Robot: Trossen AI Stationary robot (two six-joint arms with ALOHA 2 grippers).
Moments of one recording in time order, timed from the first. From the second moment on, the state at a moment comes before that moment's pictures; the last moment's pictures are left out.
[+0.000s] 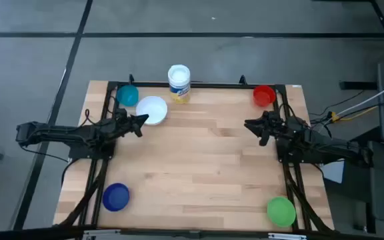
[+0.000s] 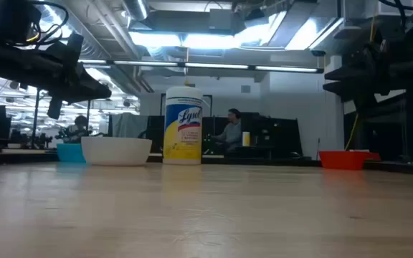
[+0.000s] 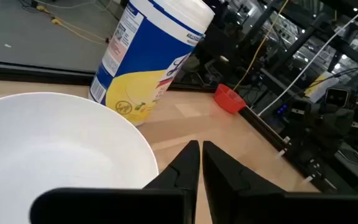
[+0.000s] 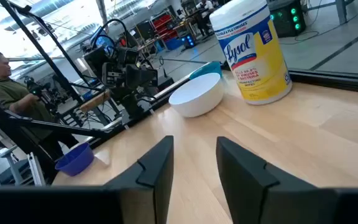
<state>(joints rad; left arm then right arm) 0.09 0.39 0.01 0.23 -0.56 -0.69 -0.26 0.14 0.02 0.08 -0.02 0.51</state>
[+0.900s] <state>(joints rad) 0.09 0.51 0.80 -0.13 -0.30 0.05 -0.26 0.30 0.79 -0.59 0.08 0.30</state>
